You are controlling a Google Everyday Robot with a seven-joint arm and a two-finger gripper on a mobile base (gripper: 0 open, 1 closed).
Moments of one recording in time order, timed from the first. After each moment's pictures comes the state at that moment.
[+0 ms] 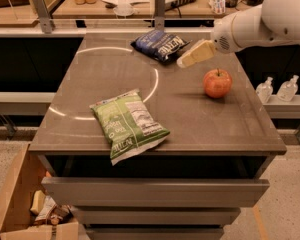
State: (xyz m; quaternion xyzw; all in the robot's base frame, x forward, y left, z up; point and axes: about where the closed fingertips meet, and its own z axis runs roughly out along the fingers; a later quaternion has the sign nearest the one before) arm 0.718 -0.150 0.934 -0.40 0.78 0.08 0.48
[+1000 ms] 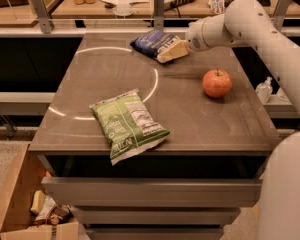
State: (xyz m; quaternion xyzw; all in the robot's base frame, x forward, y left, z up) arm 0.812 -0.099 0.893 -0.41 0.76 0.12 0.50
